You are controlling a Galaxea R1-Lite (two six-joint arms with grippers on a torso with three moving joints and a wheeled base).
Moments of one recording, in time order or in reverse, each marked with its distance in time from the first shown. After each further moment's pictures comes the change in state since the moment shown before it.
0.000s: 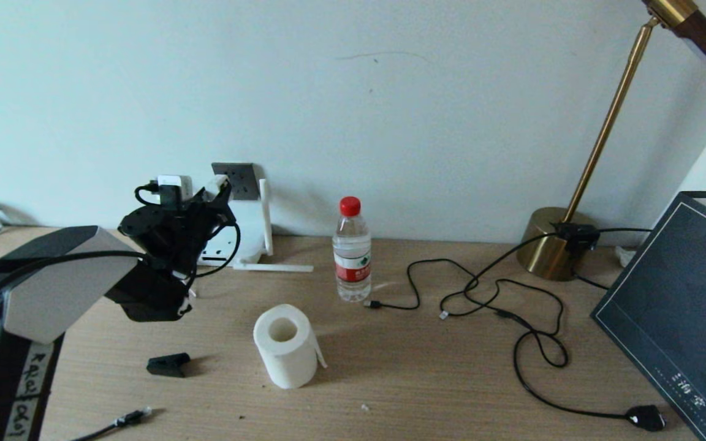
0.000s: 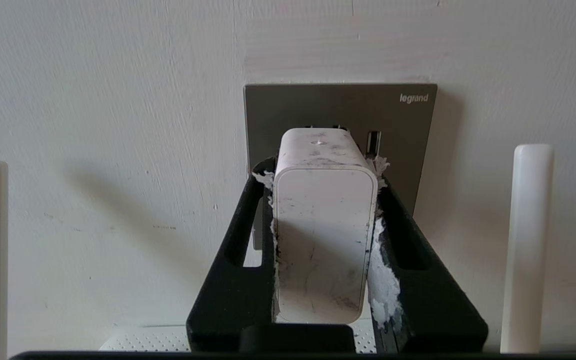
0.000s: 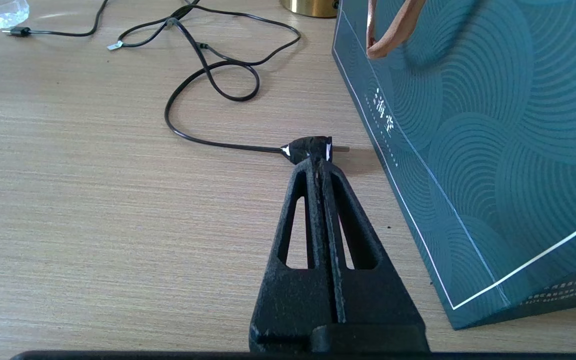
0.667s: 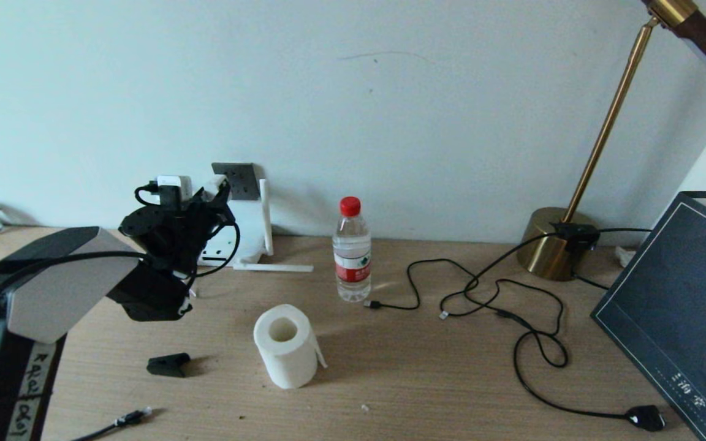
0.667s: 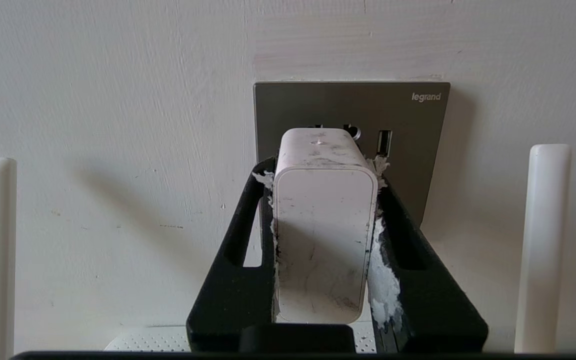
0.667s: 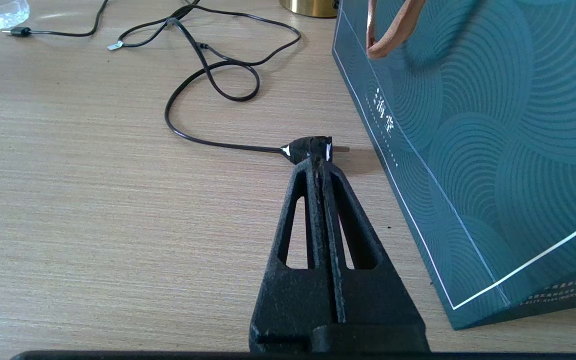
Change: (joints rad) left arm 0.001 0.011 -0.017 0.000 0.010 0.000; right arm 0.000 0.000 0.000 0.000 0.000 0.001
